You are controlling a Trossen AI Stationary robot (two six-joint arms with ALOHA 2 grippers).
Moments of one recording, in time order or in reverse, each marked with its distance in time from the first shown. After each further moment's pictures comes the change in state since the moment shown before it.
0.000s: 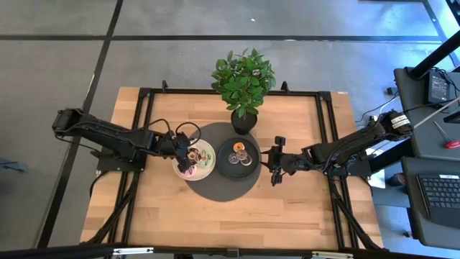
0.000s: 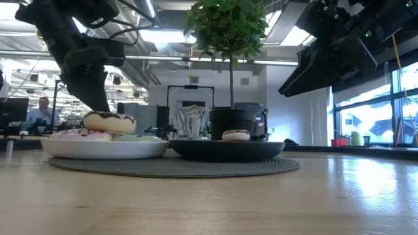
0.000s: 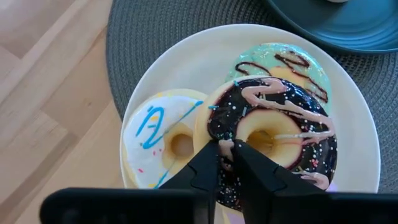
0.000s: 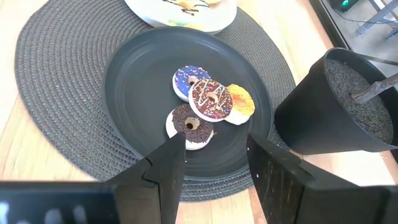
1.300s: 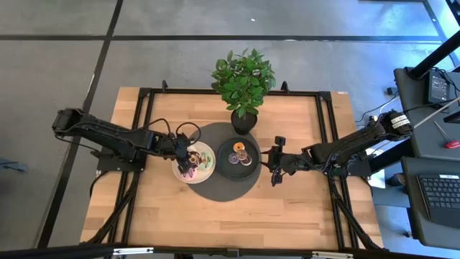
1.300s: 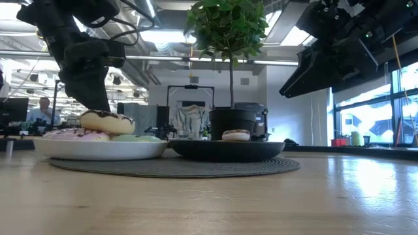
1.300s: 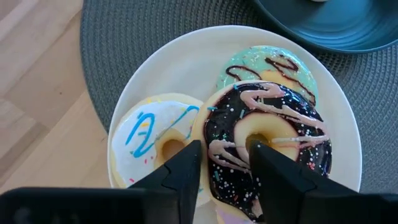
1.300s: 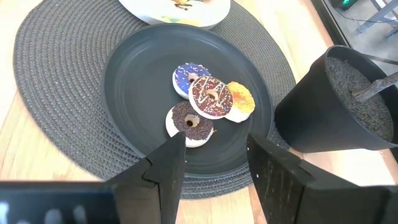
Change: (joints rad) left arm 0.000 0.001 0.000 0.022 0.071 -0.045; right arm 0.000 0.000 -0.001 -0.008 0.000 0.000
